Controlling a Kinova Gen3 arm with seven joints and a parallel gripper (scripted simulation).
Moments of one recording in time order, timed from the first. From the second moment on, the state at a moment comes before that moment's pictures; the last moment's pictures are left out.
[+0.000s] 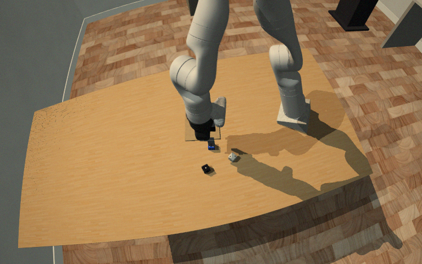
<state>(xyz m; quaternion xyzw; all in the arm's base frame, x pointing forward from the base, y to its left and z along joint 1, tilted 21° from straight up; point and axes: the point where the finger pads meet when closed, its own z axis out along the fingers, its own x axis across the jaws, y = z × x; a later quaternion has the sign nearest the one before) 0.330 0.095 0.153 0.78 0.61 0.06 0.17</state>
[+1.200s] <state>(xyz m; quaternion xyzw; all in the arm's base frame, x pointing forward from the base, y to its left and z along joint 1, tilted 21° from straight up) 0.331 0.094 0.154 0.77 0.62 0.06 0.17</state>
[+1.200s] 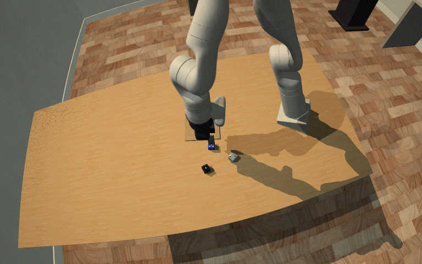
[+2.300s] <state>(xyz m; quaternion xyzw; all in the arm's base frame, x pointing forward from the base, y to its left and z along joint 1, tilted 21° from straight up) 0.338 0.094 0.152 0.76 0.62 0.06 0.18</state>
